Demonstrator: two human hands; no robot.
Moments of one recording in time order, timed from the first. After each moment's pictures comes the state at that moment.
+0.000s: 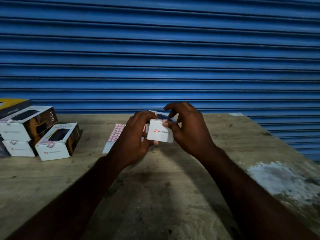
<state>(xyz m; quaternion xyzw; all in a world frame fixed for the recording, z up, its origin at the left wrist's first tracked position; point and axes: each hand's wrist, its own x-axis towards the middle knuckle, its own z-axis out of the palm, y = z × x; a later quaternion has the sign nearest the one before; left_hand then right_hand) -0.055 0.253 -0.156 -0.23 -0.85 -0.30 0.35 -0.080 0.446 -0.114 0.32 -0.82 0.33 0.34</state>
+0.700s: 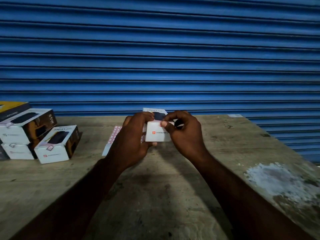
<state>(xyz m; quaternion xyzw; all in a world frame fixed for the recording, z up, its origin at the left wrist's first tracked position) -0.053 0.252 -0.154 -0.20 -0.86 -0.29 0.38 -0.074 0.426 -0.126 0.21 -0.75 0.58 0.27</state>
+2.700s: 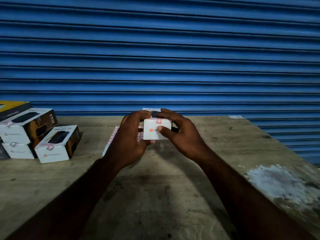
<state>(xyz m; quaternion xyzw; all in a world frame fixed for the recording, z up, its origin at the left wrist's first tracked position) -0.049 0.249 -0.149 -0.21 -0.83 -0.33 0.40 -0.084 0.434 -0.128 0.32 -0.75 0.57 0.12</state>
